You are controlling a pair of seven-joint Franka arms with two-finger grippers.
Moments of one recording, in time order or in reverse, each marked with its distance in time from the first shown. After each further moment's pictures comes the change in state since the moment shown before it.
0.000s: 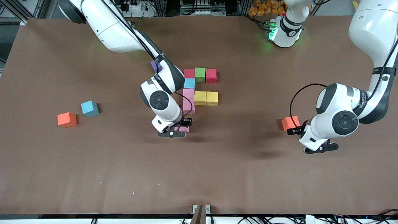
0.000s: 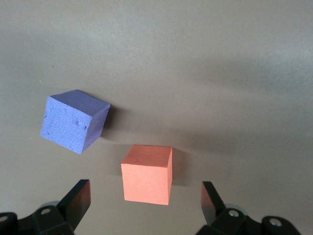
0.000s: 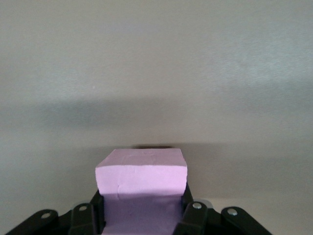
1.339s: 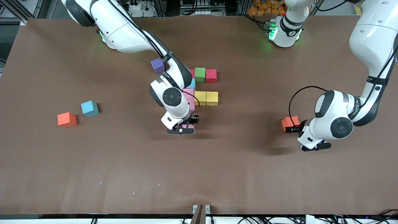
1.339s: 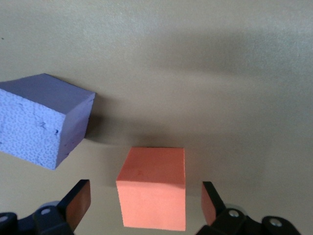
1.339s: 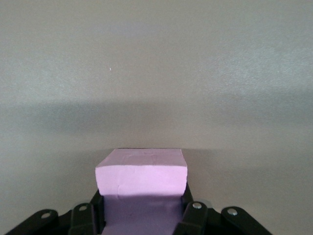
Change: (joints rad) left arm 0.073 0.066 -0.008 -0.096 -0.008 0.089 0.059; right arm 0.044 0.031 0.001 0.000 -0.064 0.044 0.056
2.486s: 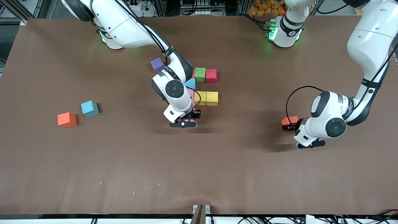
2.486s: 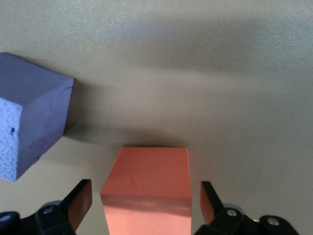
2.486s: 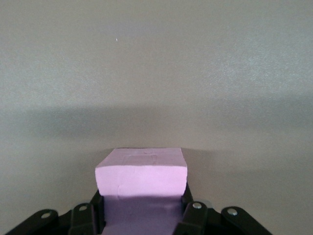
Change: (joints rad) left arm 0.021 0.036 0.002 -0.053 0.000 0.055 -0.008; right arm 0.025 -0.048 0.005 -0.086 -0.013 0.034 0.042
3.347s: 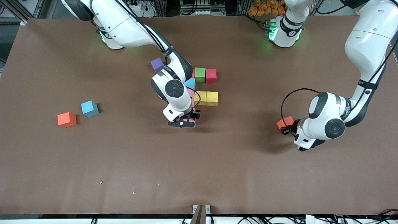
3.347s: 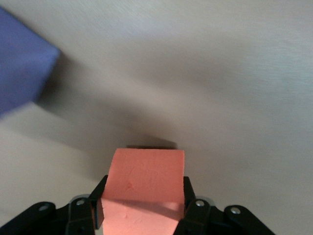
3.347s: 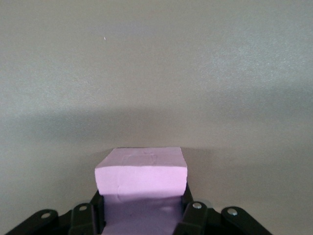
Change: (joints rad) left arm -0.056 0.006 -0.009 0.038 -0.107 0.007 -0.341; right arm 0.000 -0.007 0.000 -0.013 0.000 0.001 0.064
